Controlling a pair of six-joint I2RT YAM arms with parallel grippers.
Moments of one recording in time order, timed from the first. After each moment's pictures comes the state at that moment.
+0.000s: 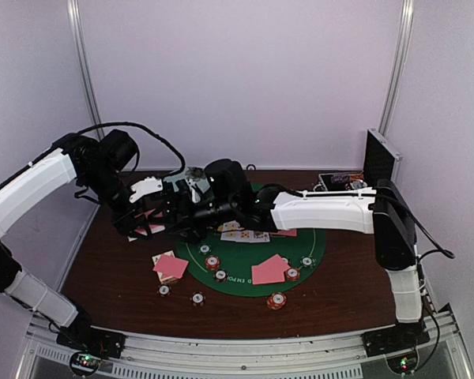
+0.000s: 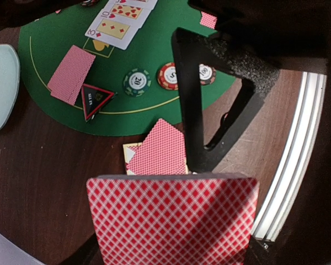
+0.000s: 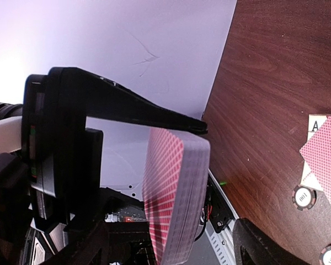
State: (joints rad) left arm -0.51 1.41 1.43 -1.28 0.29 0.67; right arm 1.05 2.12 1.74 0.08 -0.58 1.18
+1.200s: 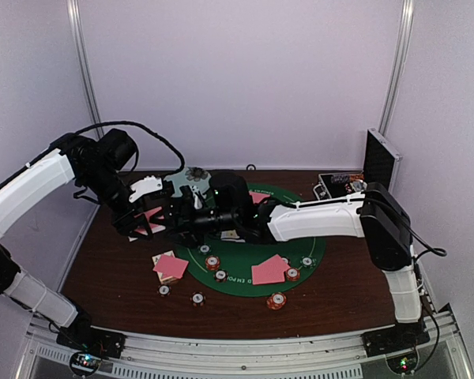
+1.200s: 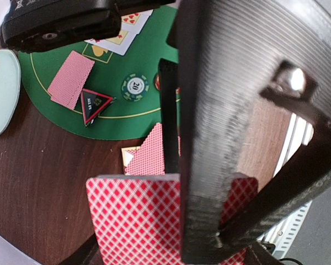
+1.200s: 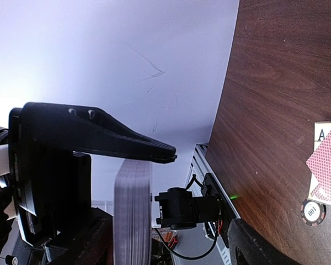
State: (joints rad) left arm -0.51 1.40 1.43 -1.28 0.29 0.66; right arm 1.05 2.16 1.64 0.34 -0.54 1.31
